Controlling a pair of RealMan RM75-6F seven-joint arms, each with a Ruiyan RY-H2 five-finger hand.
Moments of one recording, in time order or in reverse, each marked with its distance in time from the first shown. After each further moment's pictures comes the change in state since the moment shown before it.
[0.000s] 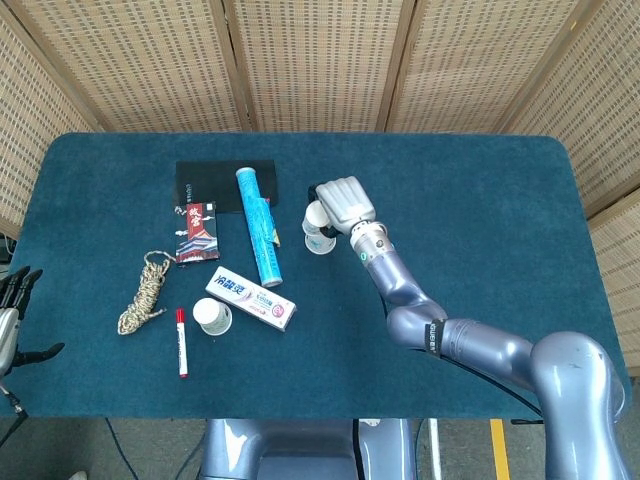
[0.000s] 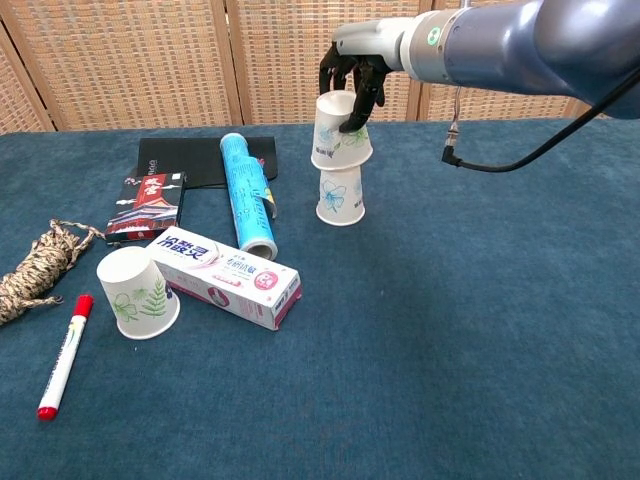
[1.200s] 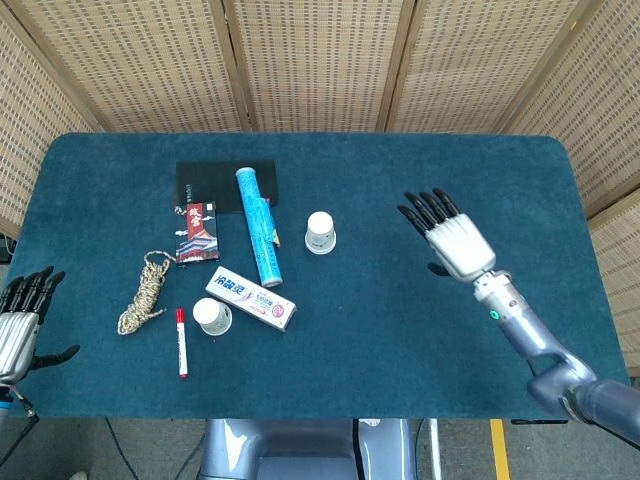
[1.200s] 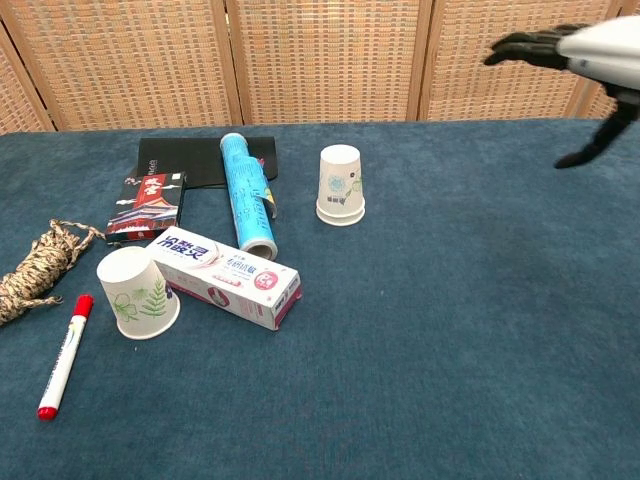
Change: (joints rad) left arm -0.004 -0.063 0.034 0.082 0.170 0.066 -0.033; right arm -0.504 0.289 -0.353 -0.094 -0.811 0.525 0.476
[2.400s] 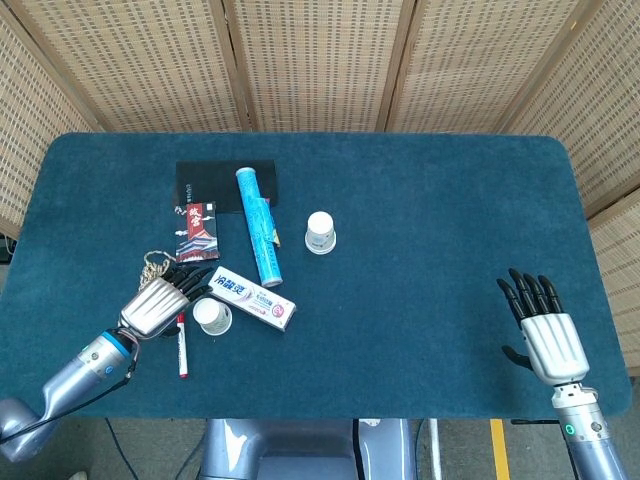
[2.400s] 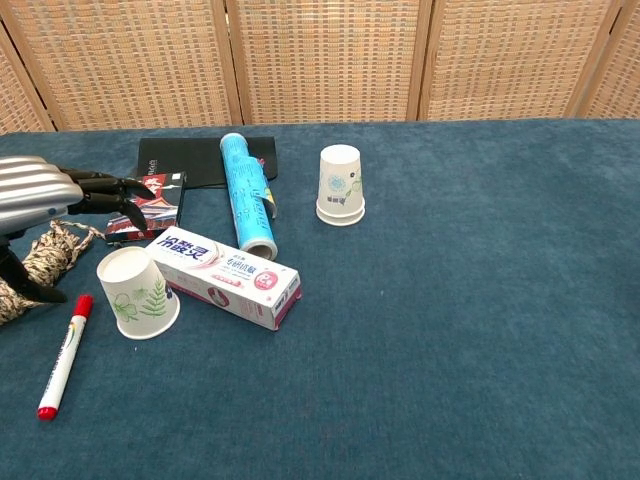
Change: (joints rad) left arm -0.424 -0.206 0.017 0.211 0.247 -0.382 0.128; right arm -0.475 0.074 -0.040 -0.275 -0.035 0.289 -0.167
